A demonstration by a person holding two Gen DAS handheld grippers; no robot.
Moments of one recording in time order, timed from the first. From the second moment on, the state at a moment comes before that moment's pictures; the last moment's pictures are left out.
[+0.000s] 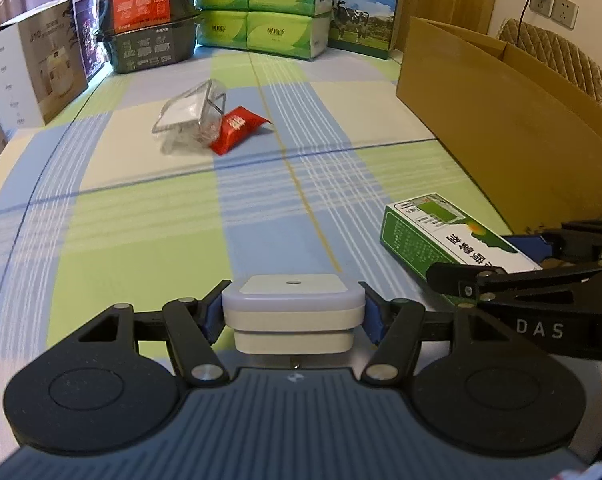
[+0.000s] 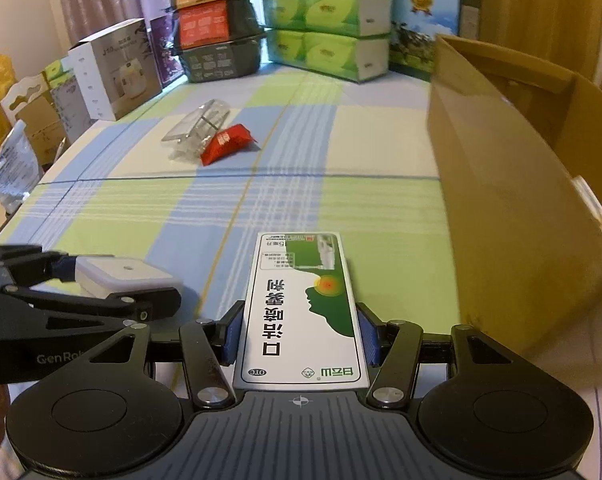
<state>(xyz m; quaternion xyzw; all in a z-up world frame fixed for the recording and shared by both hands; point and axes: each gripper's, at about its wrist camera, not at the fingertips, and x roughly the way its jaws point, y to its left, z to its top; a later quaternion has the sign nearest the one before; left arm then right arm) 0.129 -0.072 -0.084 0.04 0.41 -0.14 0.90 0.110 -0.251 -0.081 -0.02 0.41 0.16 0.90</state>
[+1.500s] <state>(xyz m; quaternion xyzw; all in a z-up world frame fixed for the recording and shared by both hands) 0.016 -0.122 0.022 -0.02 0.34 -0.12 0.93 -0.002 -0.344 0.034 0.03 0.31 0.12 0.94</state>
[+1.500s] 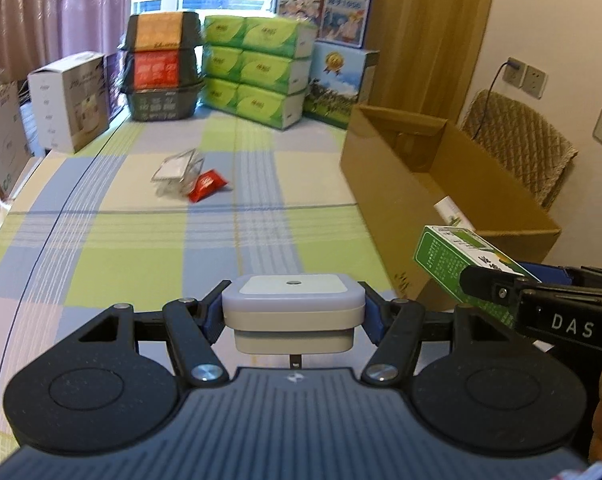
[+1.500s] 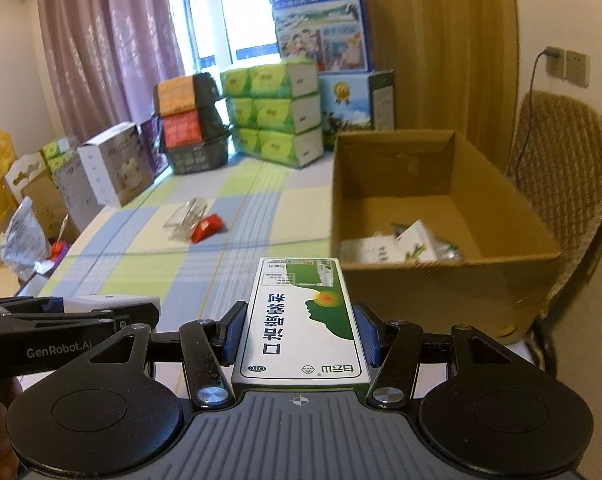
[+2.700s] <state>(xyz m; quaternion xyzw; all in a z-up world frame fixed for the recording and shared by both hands) 0.059 -0.240 0.067 0.00 0.30 -0.22 0.93 0.025 -0.456 0.064 0.06 0.28 0.03 0.96</state>
